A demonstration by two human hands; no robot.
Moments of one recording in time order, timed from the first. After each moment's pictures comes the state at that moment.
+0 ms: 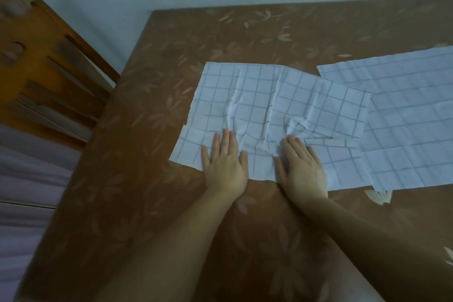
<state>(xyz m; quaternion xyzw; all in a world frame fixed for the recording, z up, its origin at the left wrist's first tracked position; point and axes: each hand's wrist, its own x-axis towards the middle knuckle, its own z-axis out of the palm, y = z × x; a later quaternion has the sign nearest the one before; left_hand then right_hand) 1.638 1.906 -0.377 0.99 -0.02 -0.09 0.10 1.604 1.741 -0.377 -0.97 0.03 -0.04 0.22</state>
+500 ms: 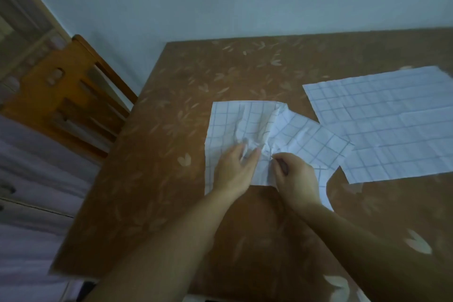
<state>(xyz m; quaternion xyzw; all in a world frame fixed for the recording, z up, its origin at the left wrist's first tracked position) 1.589 1.888 -0.293 0.88 0.04 -0.10 0.45 1.552 1.749 -0.308 -0.90 0.07 -0.11 0.41</state>
